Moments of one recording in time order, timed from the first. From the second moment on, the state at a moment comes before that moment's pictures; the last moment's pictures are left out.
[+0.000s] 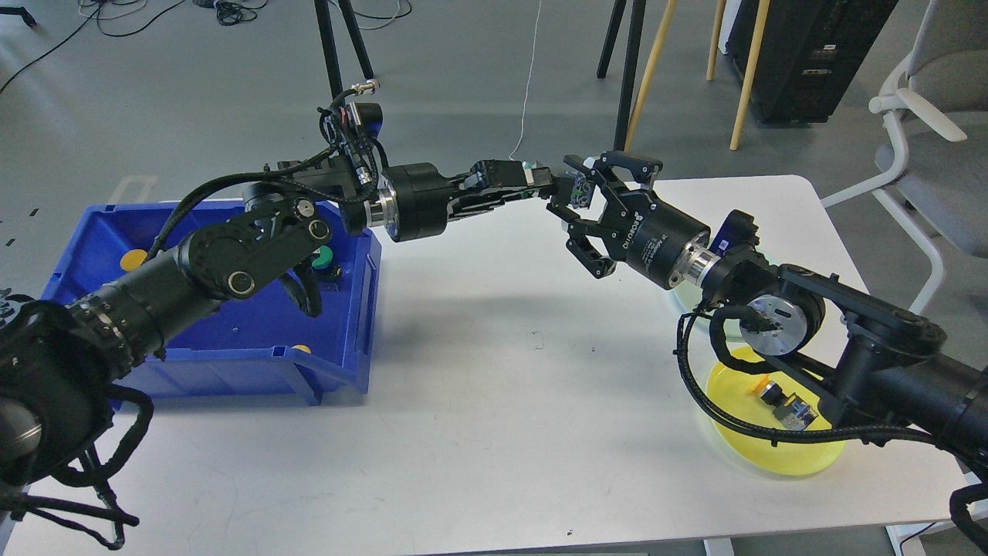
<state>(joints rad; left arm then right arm) -1.04 0.17 -0.39 -0.72 1.13 -0.49 -0.49 0.79 -0.38 0.42 1.14 -0.03 0.26 0.20</state>
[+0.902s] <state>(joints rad) -1.02 0.16 -0.40 -0.72 1.04 -0.49 -0.49 0.73 -0.38 0.47 1.11 -0.02 0.14 0.19</state>
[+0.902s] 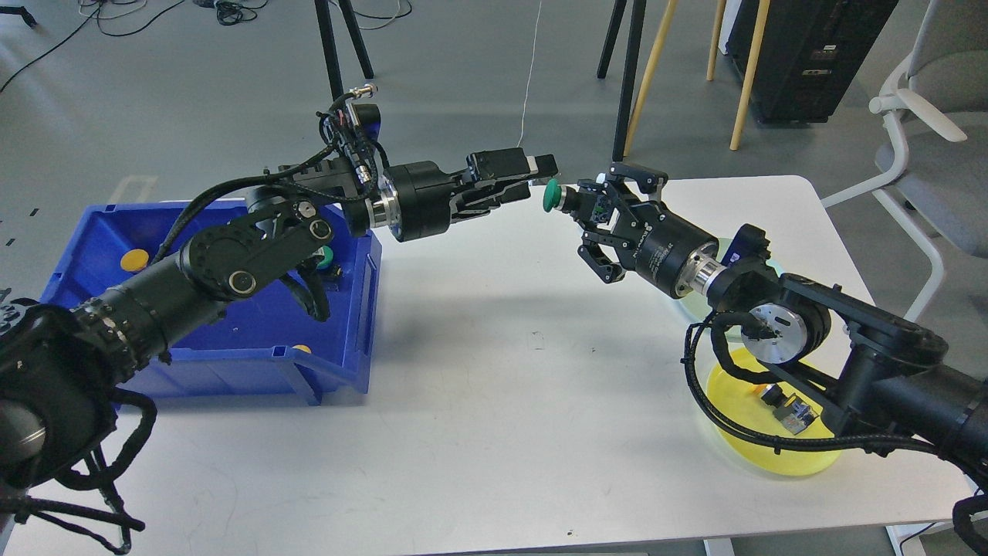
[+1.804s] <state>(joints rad) -1.02 0.16 -0.39 -0.72 1.02 -0.49 -0.49 0.68 -0.31 0.44 0.73 -0.04 -0.49 0.16</state>
